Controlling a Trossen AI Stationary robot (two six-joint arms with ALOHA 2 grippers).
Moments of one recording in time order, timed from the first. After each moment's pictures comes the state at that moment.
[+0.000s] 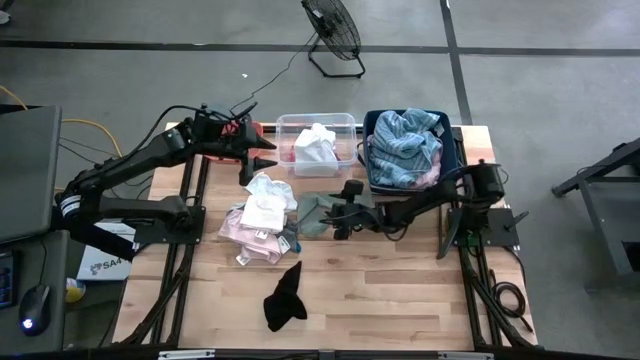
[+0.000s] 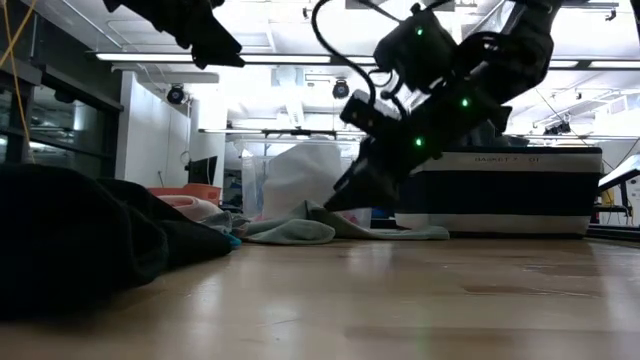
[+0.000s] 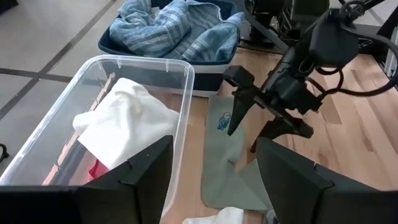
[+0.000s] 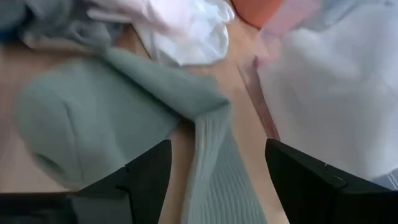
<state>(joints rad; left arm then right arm) 0.57 0.99 0.99 -0.47 0.37 0.20 0.07 1.88 0.81 0.49 0.55 -0.21</state>
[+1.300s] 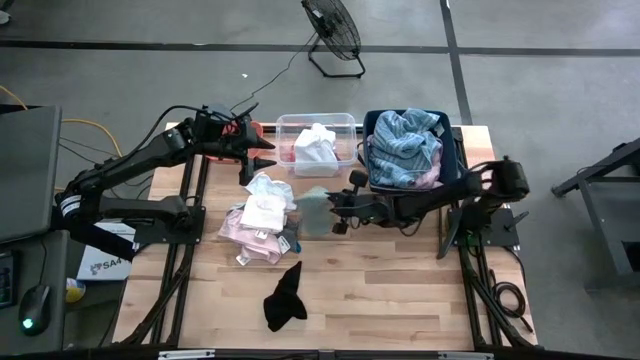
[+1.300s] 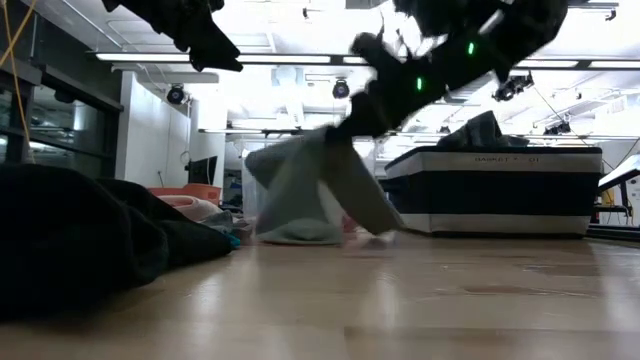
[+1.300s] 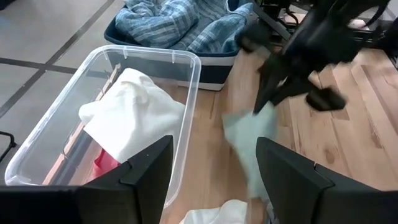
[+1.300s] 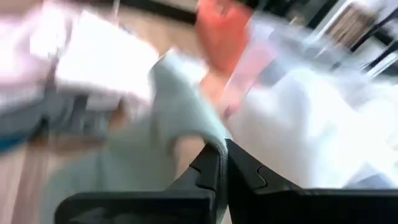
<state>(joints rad) 0.57 0.99 0.99 -0.50 0.35 0.20 0.07 1.70 0.81 0.48 0.55 -0.16</state>
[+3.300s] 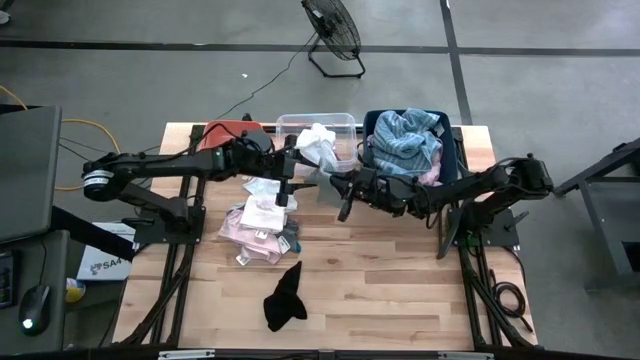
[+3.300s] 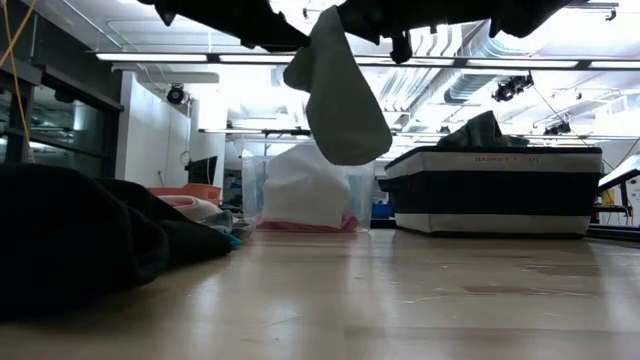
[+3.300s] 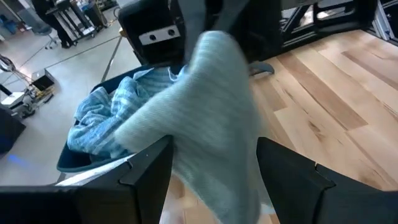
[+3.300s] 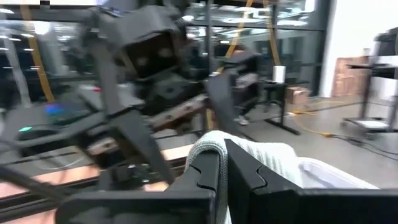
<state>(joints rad) 0.25 1.27 0.99 0.00 0.21 0.47 0.06 1.50 0.81 0.83 0.43 0.00</state>
